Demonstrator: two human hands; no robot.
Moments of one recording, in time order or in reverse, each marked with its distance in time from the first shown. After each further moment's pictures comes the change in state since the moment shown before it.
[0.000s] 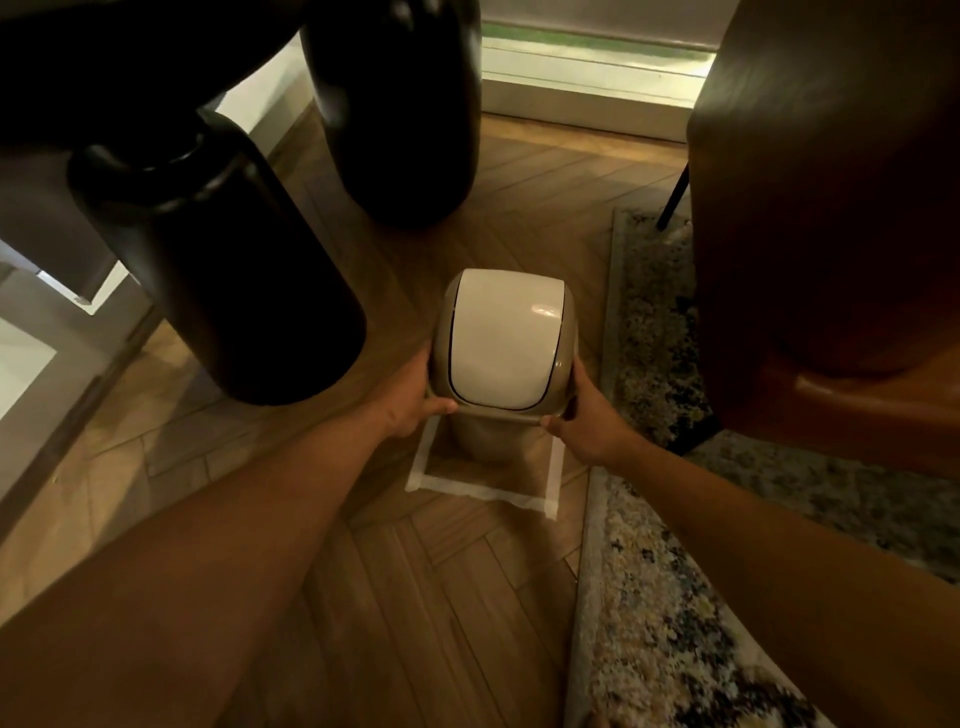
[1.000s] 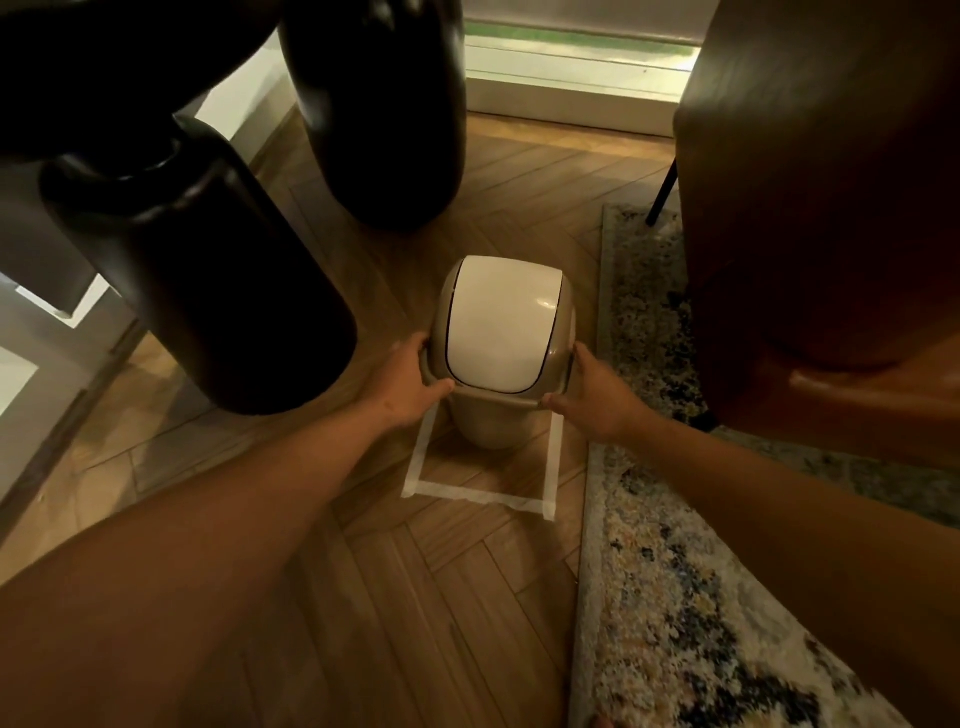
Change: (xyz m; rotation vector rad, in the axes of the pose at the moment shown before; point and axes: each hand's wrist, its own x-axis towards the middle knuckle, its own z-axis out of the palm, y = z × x) left_hand 0.014 0.015 -0.003 0.061 0.134 -0.076; right_hand 0.015 -0.014 -0.027 -0.345 0.082 0.034
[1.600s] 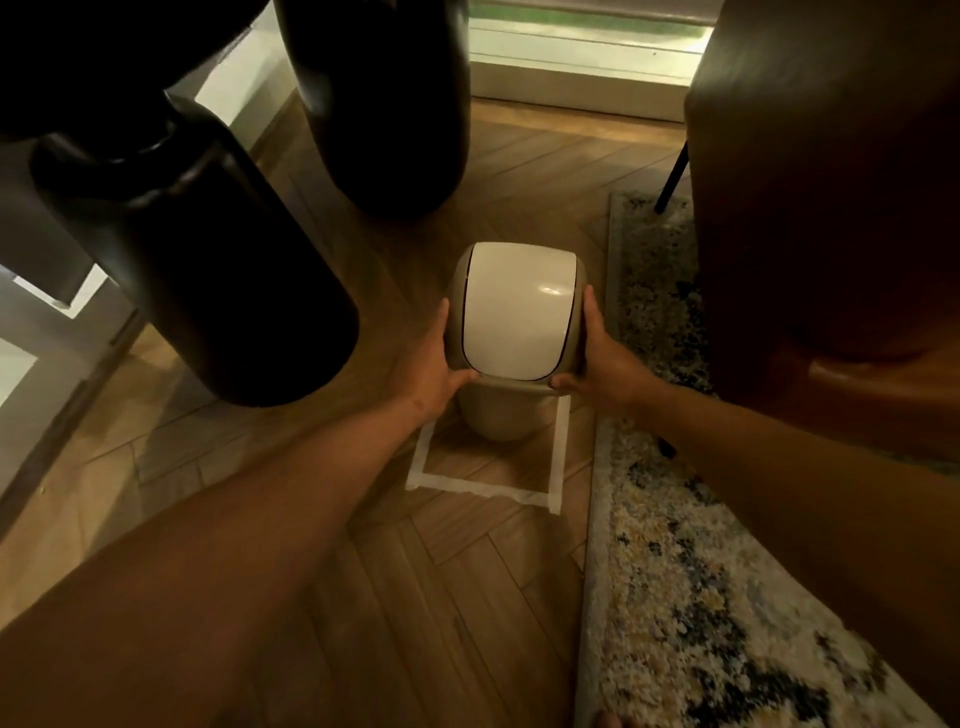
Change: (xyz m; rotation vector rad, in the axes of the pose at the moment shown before) left_hand 0.000 0.019 0.020 -0.121 0.011 0.056; right_hand 0.018 -0.003 -0.012 -0.016 -0.040 -0.117
